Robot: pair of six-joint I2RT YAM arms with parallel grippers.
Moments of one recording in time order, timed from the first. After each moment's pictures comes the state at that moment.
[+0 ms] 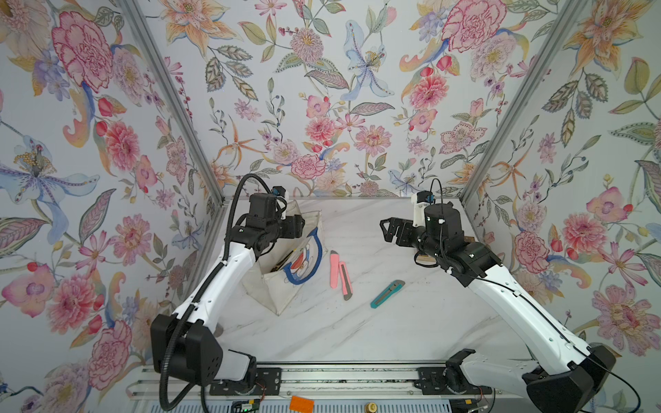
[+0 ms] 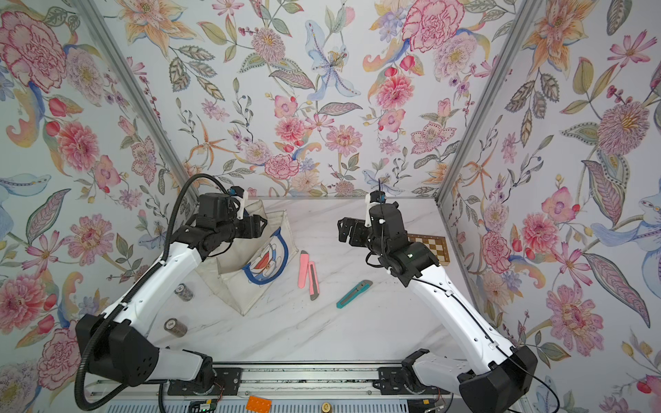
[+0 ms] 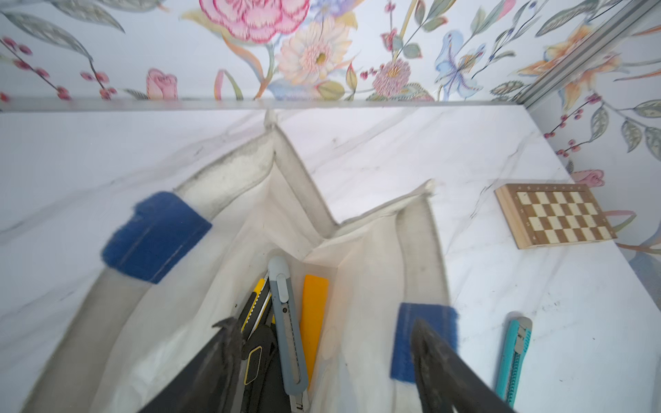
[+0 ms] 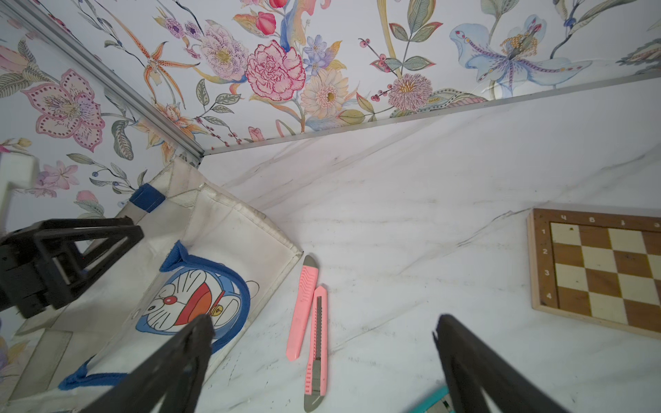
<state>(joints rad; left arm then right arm) -0.28 1.38 1.31 -0.53 0.13 -0.19 0.53 1.20 1.25 -0.53 0.05 0.49</state>
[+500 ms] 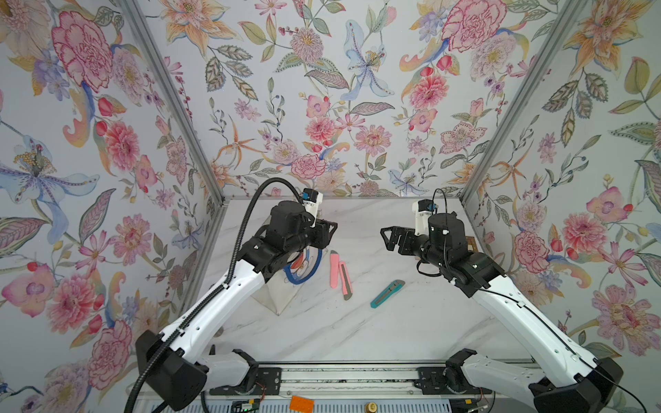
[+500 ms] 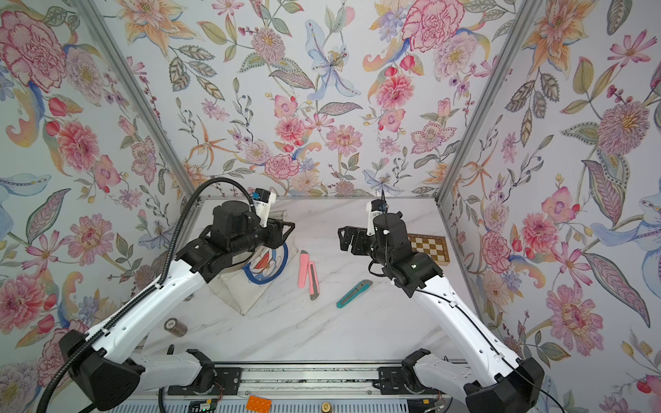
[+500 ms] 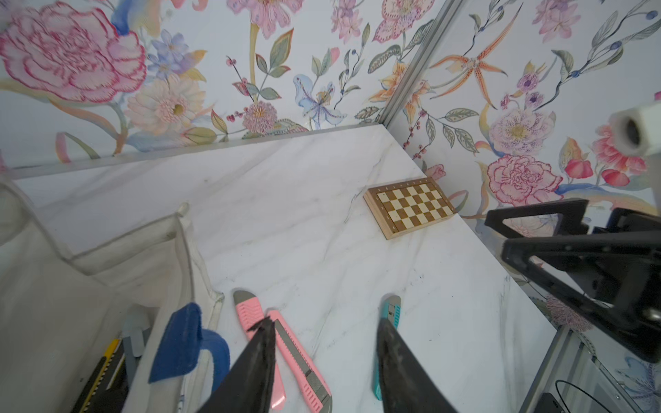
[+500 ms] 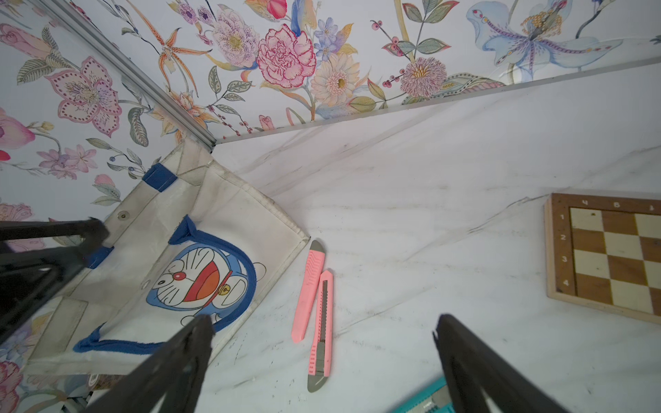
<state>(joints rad) -0.59 1.33 1.26 -0.40 0.15 -0.31 0.53 1.11 1.13 -0.48 0.00 0.49</state>
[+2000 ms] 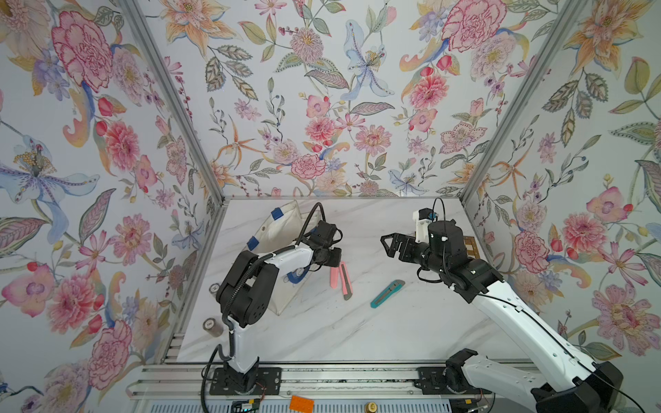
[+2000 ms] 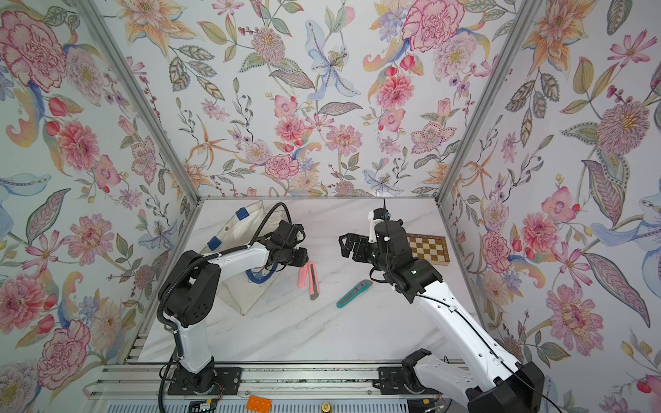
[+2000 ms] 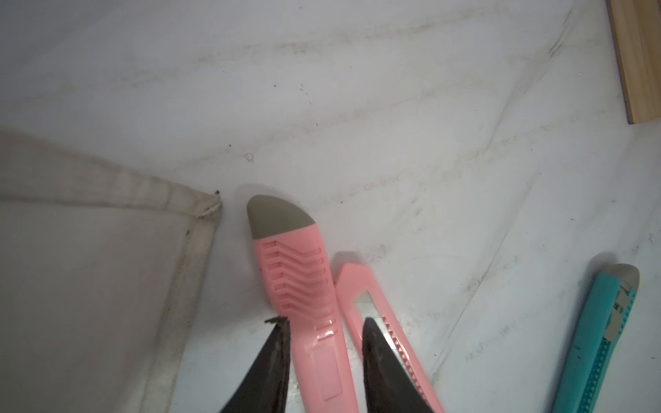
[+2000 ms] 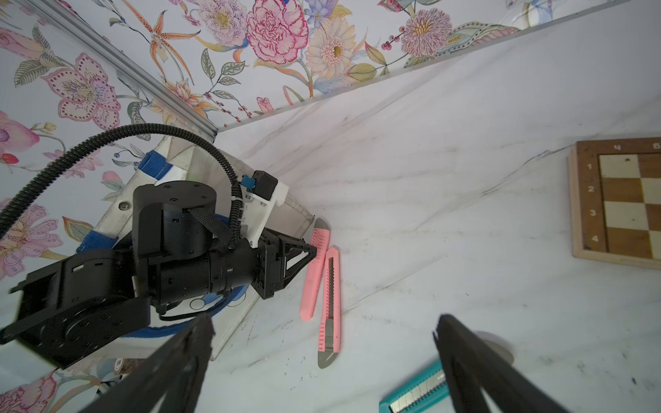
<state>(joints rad) -0.56 1.94 1.29 -0.35 0.10 -0.33 0.51 1.09 1.04 -0.47 -0.06 0.57</state>
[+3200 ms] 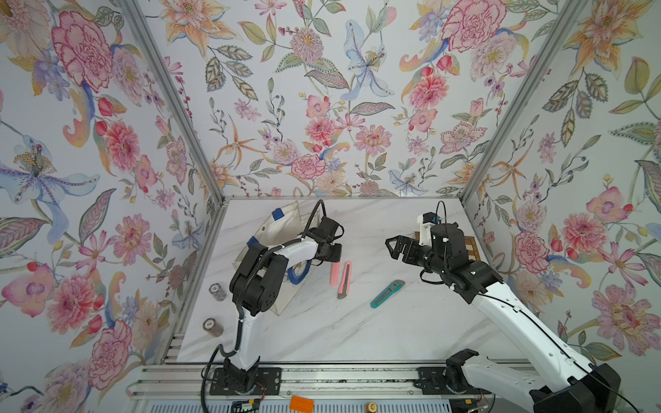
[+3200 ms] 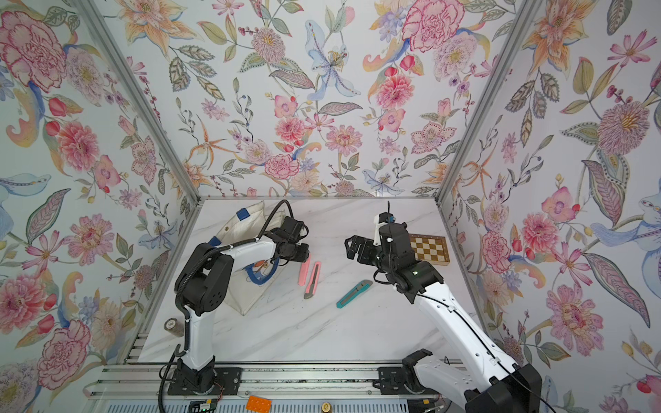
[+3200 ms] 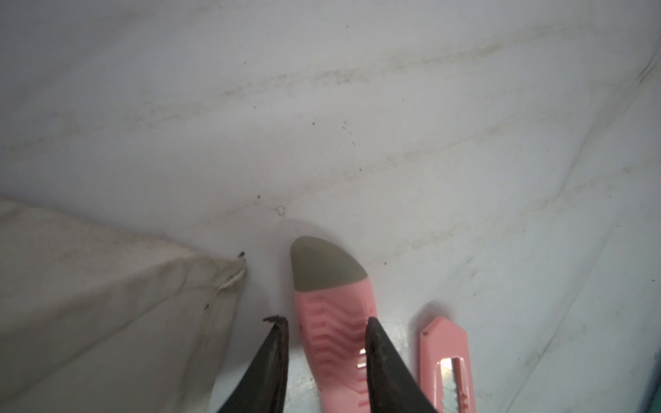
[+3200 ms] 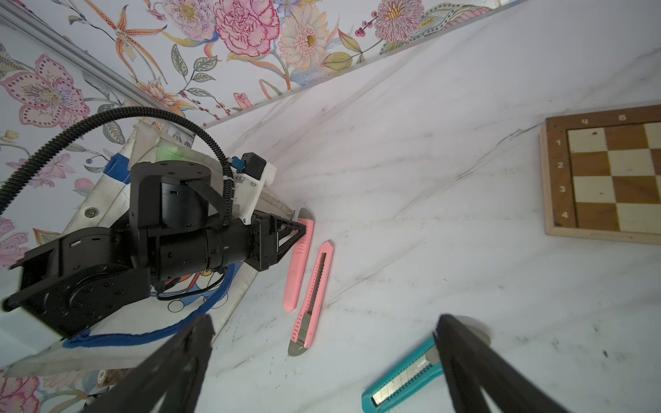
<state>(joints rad) -0.55 2.08 1.44 -0.41 0.06 -0.33 0.45 1.08 0.99 -0.47 -0.08 0.57</state>
